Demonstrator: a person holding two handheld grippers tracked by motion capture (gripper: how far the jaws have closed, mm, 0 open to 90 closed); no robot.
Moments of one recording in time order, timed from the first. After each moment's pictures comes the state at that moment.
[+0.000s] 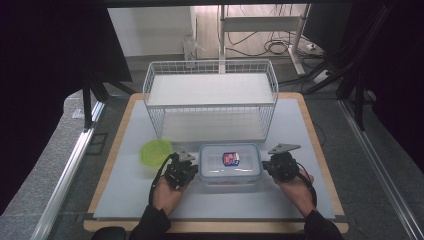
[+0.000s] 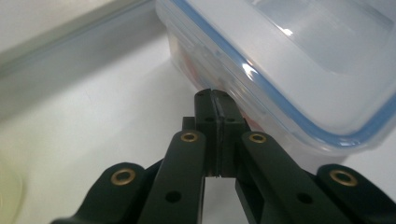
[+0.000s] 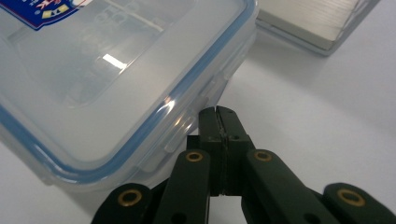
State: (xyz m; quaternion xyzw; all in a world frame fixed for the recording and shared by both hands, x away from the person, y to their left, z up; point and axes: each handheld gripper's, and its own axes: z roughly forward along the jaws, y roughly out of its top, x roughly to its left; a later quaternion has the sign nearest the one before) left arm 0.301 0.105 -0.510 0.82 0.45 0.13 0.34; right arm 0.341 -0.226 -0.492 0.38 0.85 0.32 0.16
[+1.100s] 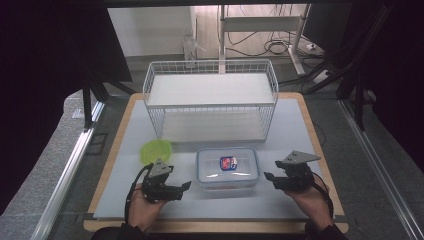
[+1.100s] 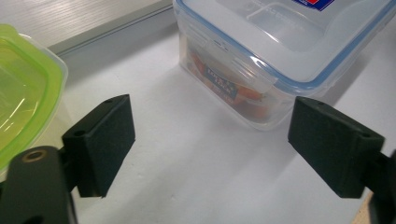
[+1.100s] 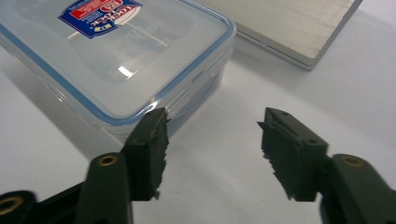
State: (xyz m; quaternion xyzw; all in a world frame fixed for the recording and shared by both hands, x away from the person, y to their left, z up) left arm 0.259 0.157 -0.501 0.80 0.41 0.15 0.42; right arm 0.306 -0.255 -0.470 0.34 0.84 0.37 0.18
